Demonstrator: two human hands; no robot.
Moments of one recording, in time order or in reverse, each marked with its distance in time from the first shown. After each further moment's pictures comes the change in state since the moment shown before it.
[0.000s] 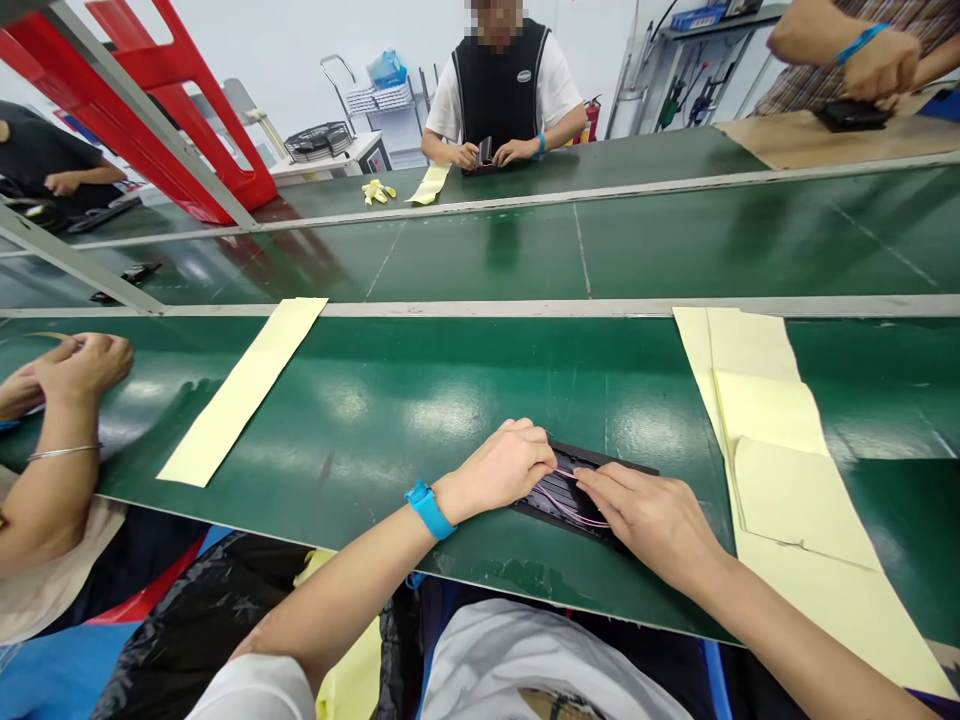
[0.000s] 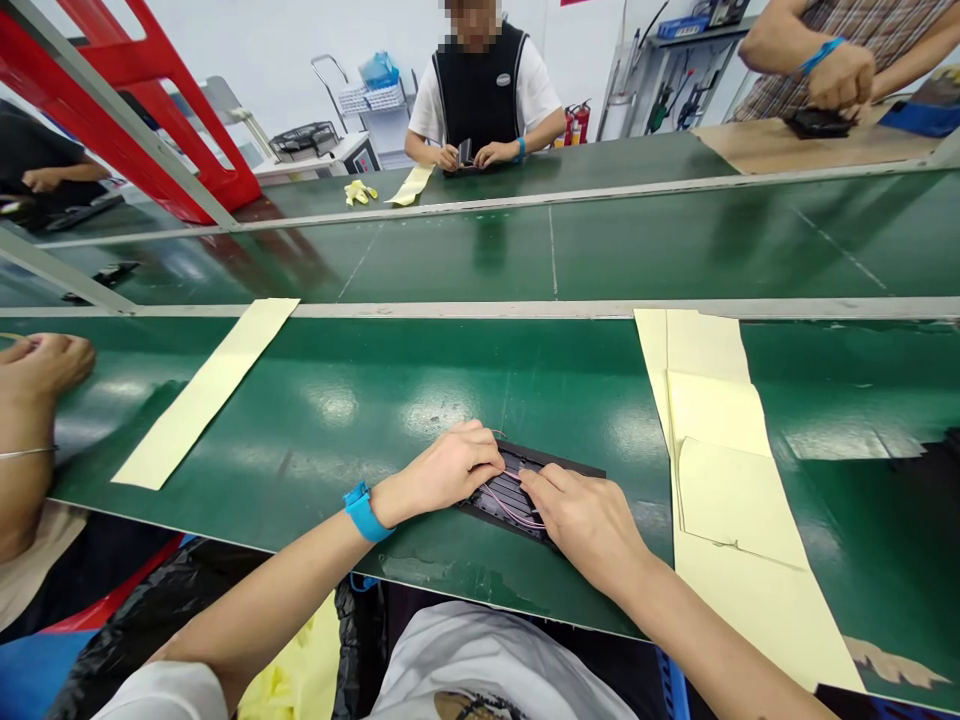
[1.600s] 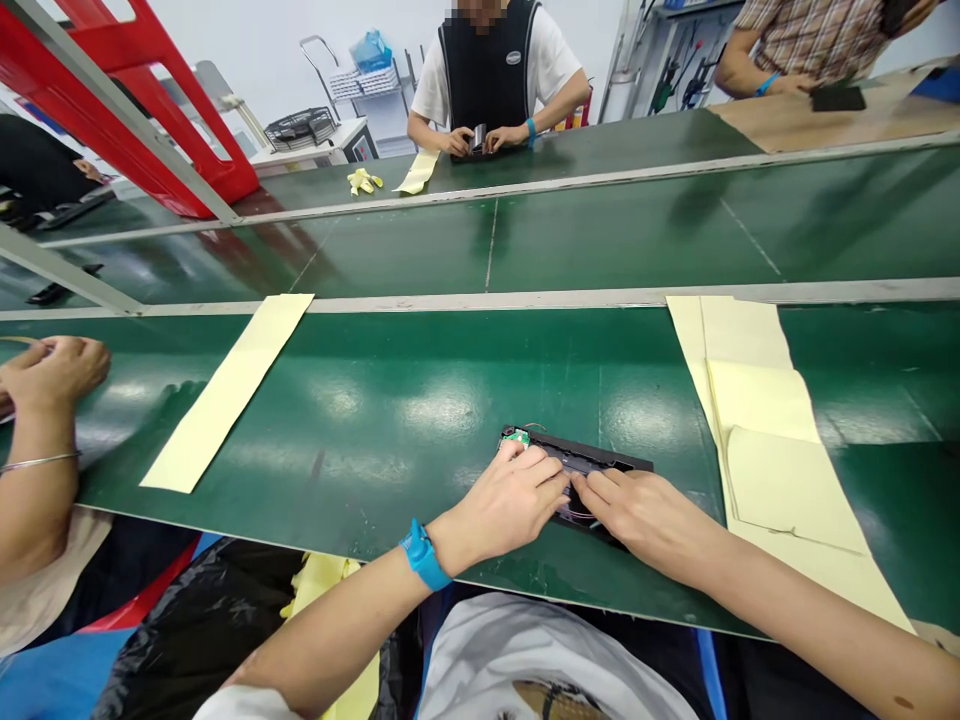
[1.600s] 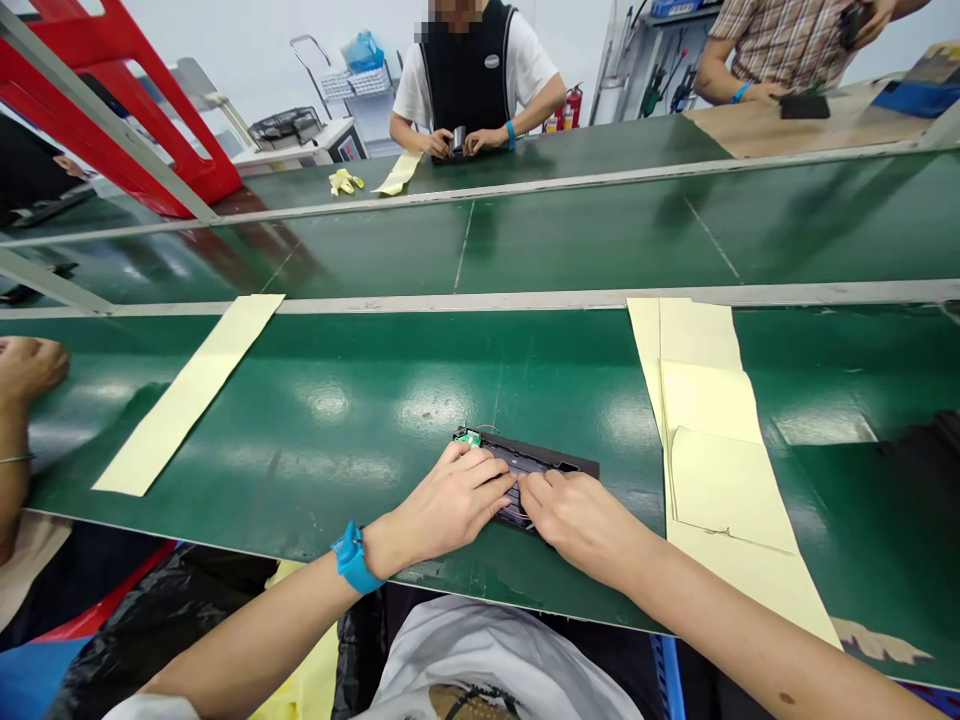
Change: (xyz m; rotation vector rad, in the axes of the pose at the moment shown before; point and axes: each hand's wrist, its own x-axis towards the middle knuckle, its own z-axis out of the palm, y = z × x) left_hand -0.018 0.029 0.024 0.229 0.090 0.096; right_hand 0.000 0.008 -0.004 -0.122 -0.253 -0.378
